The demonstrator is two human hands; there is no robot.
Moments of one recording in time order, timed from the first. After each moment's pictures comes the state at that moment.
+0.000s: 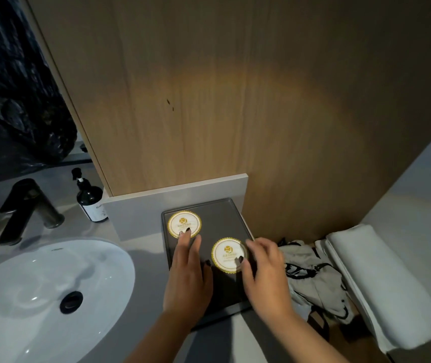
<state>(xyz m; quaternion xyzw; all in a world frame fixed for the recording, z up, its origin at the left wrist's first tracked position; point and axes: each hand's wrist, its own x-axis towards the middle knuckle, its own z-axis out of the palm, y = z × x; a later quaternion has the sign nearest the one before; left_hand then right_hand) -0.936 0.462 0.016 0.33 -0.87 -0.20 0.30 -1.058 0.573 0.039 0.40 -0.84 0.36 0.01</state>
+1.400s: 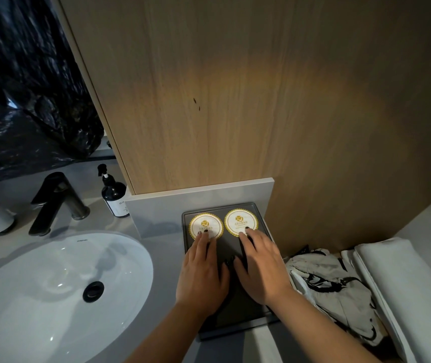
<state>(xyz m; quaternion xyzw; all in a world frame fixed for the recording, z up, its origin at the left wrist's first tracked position) -0.943 0.439 0.027 0.38 -0.91 -0.14 0.12 -1.080 0.512 0.032 0.54 -0.83 0.11 -0.03</state>
